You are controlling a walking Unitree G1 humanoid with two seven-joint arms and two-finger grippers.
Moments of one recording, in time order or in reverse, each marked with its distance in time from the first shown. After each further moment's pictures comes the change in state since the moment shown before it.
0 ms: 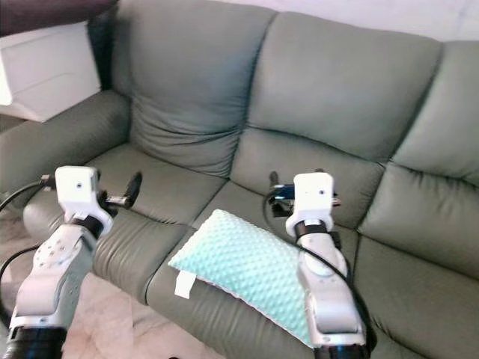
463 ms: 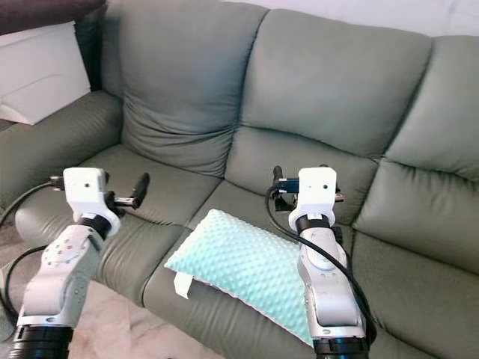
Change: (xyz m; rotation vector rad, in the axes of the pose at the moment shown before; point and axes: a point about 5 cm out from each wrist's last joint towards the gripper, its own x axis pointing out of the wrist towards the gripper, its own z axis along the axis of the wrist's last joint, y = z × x) left arm 0.001 -0.011 -0.005 -0.027 0.031 -0.029; right arm 0.004 -0.001 0.004 0.007 -0.011 -0.010
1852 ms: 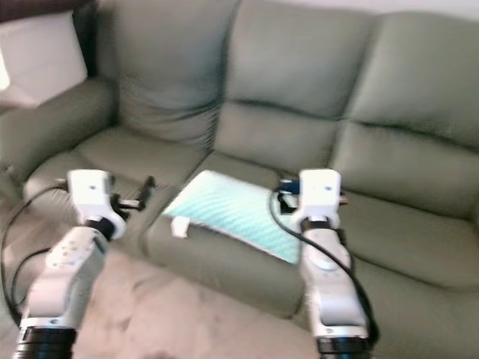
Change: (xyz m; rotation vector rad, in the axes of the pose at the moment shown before) left arm 0.001 -0.007 -0.001 -0.016 0.014 -0.007; right arm 0.001 -0.006 -0.005 -0.005 0.025 -0.023
